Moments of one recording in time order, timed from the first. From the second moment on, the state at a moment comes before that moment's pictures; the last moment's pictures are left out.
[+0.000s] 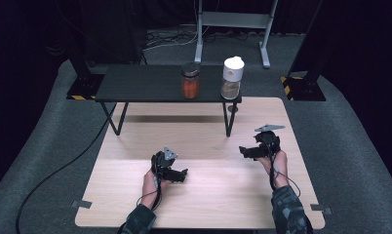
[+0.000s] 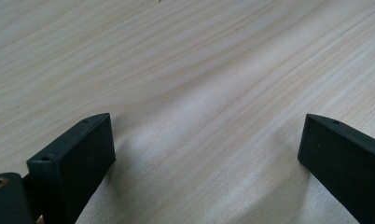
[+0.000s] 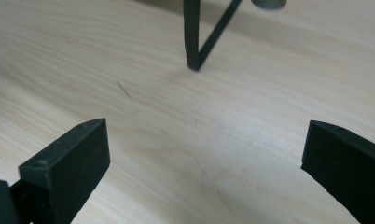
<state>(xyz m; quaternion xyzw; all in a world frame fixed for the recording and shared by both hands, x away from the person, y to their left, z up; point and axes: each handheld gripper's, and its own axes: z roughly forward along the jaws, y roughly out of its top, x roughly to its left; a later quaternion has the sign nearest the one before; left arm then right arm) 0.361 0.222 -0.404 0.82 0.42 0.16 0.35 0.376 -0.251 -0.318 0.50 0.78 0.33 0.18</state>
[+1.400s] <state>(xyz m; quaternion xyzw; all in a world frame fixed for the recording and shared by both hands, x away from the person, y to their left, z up) 0.361 0.222 -0.404 0.82 0.42 0.16 0.35 0.312 -0.267 -0.399 0.55 0.74 0.34 0.20</state>
